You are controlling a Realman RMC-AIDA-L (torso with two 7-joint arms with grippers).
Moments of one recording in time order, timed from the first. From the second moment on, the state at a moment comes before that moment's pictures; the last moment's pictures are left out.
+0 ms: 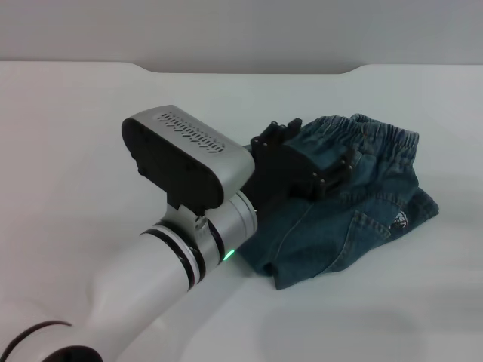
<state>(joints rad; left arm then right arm) -0.23 -2.06 -0.77 -1.27 2.33 0.20 0.41 -0.16 2.09 1.76 0.91 -0.43 0.97 -2.88</state>
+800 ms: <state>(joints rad) -0.36 -2.06 -0.48 -0.92 2.34 0.61 -0.05 -0.15 2.09 1.78 0.85 -0.42 0.97 -2.88</state>
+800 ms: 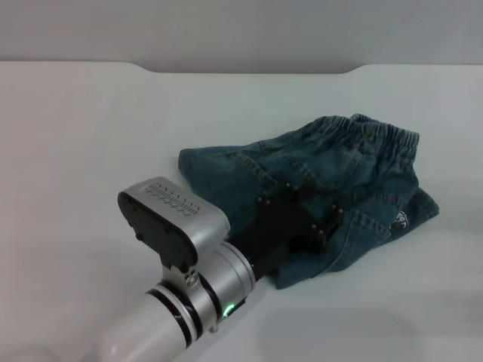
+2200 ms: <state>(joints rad) -0.45 -2.07 -0.47 -0.68 2.34 0.60 -0.18 -0.15 2.09 1.76 0.85 -0.43 0.96 -2.88</state>
